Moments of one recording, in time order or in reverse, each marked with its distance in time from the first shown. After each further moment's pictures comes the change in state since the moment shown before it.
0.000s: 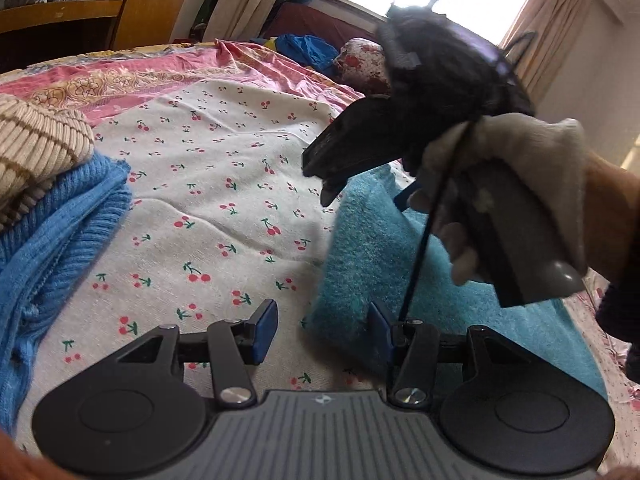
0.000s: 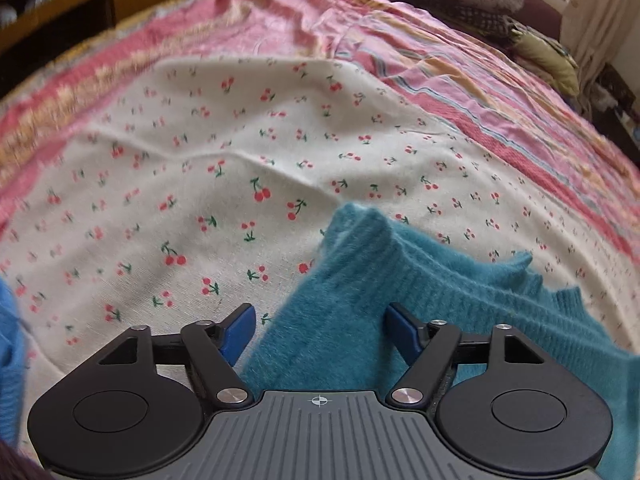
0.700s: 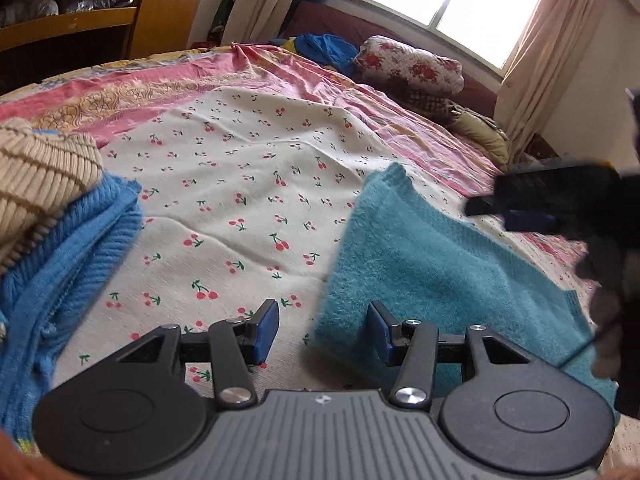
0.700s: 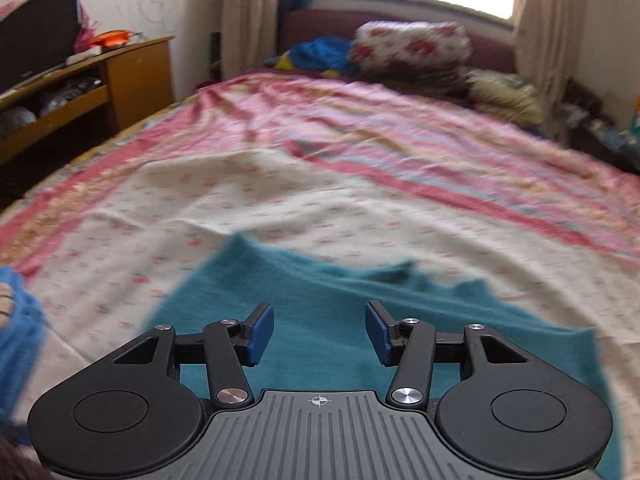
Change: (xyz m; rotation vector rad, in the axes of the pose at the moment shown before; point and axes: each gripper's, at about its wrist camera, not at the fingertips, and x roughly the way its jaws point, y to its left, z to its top) left arm 0.003 -0.013 0.015 0.004 0.009 0.092; right arm -0.077 -0.112 -0.069 0.151 -0.295 0.124
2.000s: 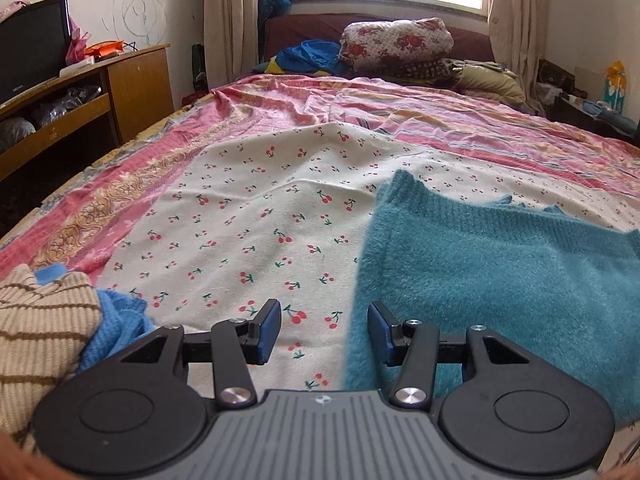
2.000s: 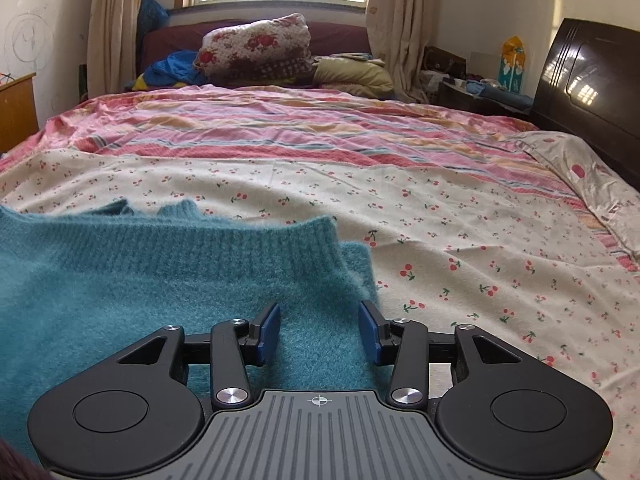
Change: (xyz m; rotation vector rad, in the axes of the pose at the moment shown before) left arm 0.025 -0.045 0.035 0.337 -0.013 0.204; right arm -0.023 -0.207 -0.110 0.192 -0.073 -0.337
